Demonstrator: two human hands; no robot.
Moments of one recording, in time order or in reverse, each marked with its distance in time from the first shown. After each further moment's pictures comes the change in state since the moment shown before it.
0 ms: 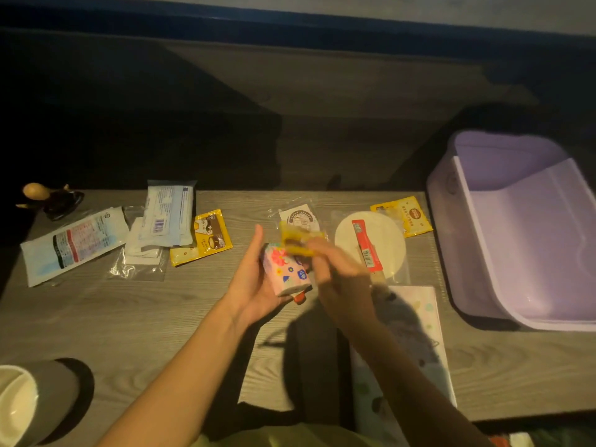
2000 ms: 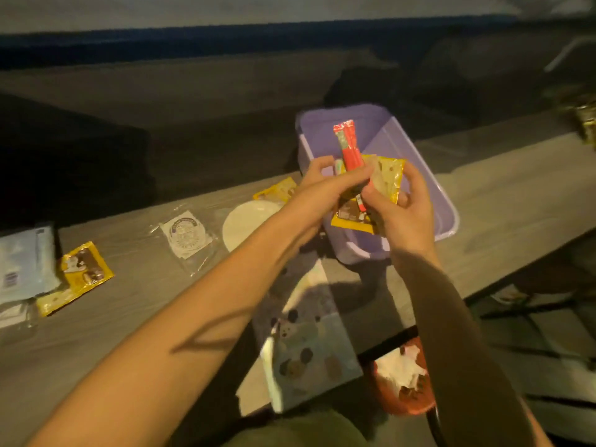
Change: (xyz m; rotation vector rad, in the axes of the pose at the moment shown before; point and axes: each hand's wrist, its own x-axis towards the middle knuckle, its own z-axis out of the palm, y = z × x) left_hand 0.041 -0.083 0.245 0.680 -0.173 0.203; right_hand -0.027 0.002 -0.218 0.448 0.598 0.576
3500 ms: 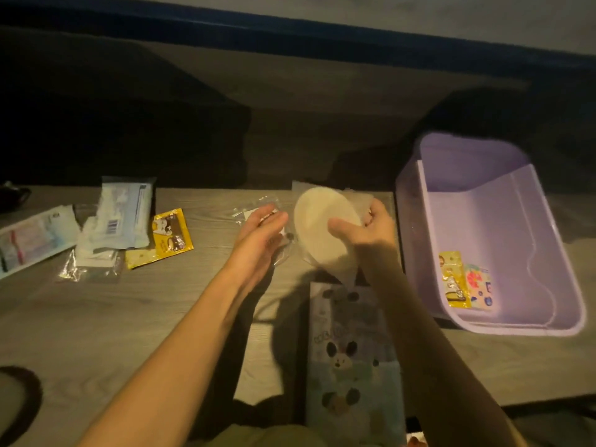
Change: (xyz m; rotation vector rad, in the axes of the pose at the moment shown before) left_hand -0.023 -0.050 -0.196 -0.318 0.439 0.032; right_hand 0.030 0.056 0.148 -0.241 -0.445 0.185
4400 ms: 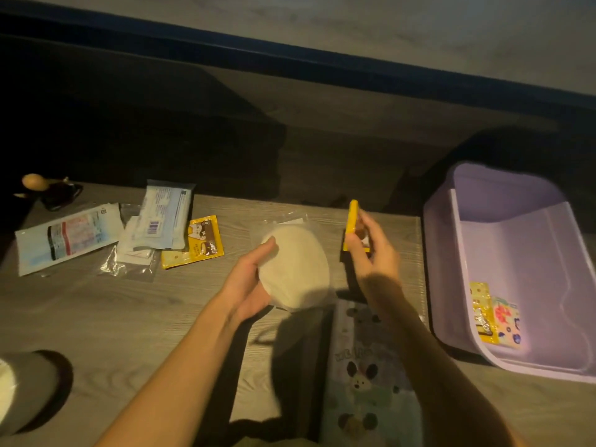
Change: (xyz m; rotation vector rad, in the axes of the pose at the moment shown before) left_hand -0.022 0.001 -0.053 -0.307 -0.208 -0.264; right_hand -0.004 0.015 0.028 -0.153 -0.111 -0.262
